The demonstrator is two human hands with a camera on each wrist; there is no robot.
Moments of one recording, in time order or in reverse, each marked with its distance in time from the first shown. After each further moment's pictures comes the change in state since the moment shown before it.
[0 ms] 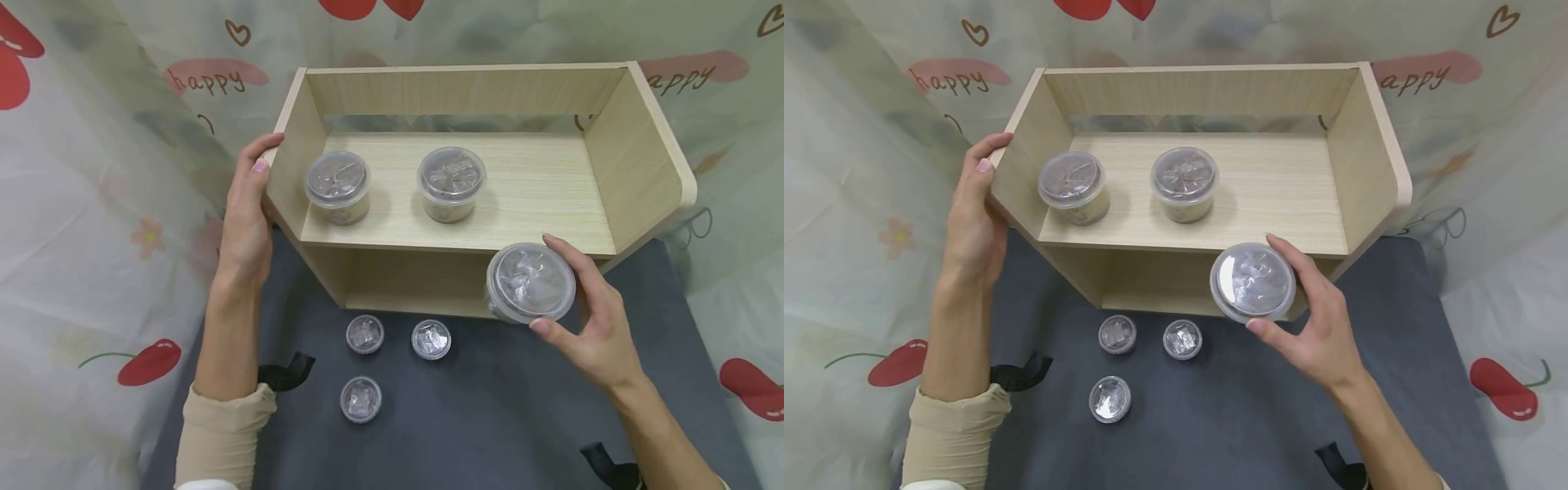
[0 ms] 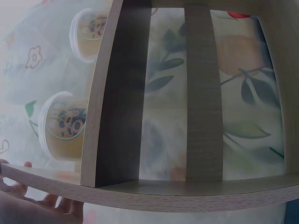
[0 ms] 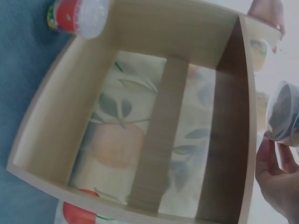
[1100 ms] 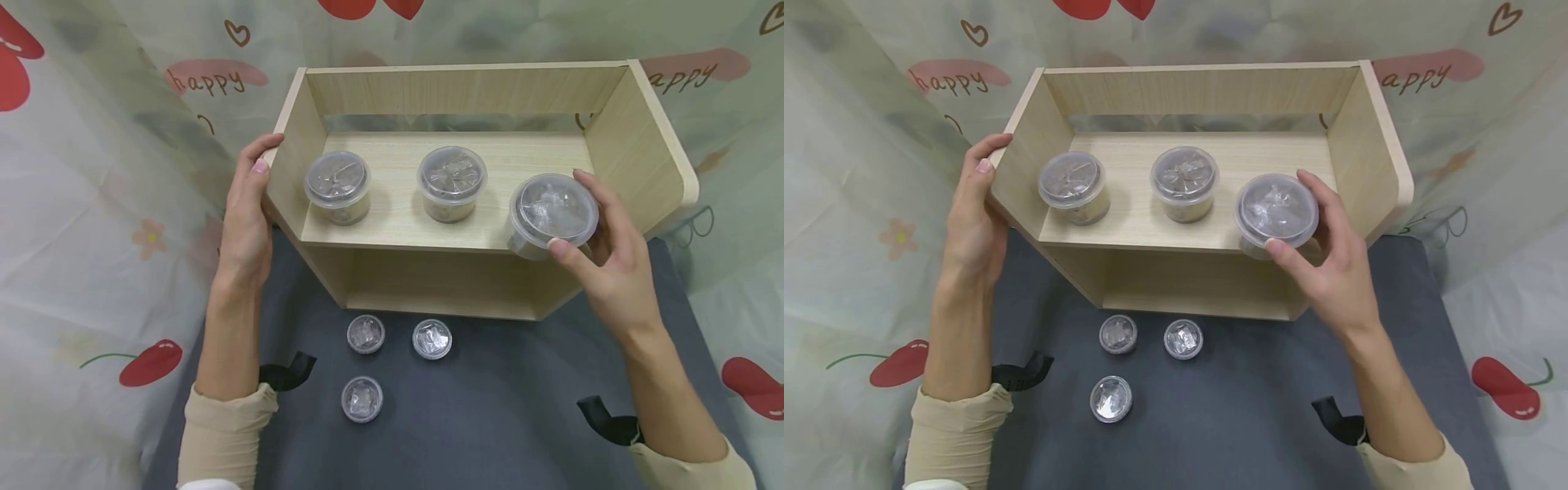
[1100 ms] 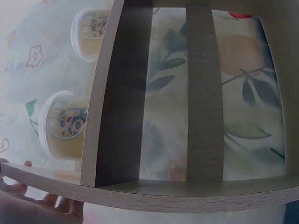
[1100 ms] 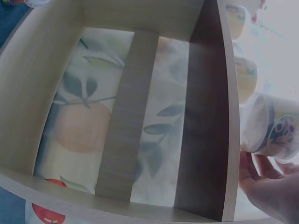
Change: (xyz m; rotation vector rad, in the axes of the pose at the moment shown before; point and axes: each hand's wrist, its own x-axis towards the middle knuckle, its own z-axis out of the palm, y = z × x) left_hand 0.000 -0.001 -0.001 -0.005 -0.013 -0.006; right_hand 0.051 -0.007 -0.013 0.002 0.155 0.186
